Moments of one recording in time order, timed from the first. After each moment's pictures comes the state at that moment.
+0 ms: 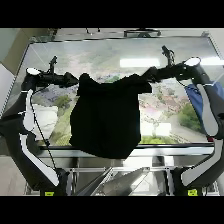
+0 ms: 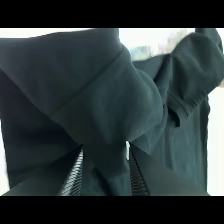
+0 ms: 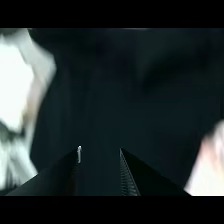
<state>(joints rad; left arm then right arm) 0.18 -2.03 1.83 0.64 -1.28 -1.10 -0.07 -1.81 1.63 -0.54 1.39 1.13</state>
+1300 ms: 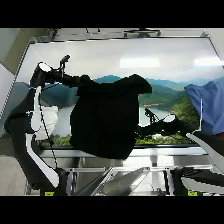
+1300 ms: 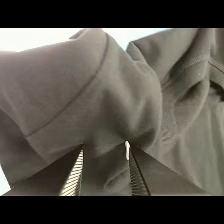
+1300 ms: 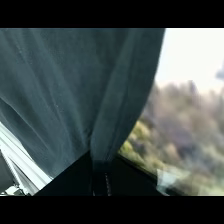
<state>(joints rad) 0.05 -2.04 1.90 0.88 -1.28 -1.06 0.26 -1.42 0.53 -0.44 0.92 1.11</state>
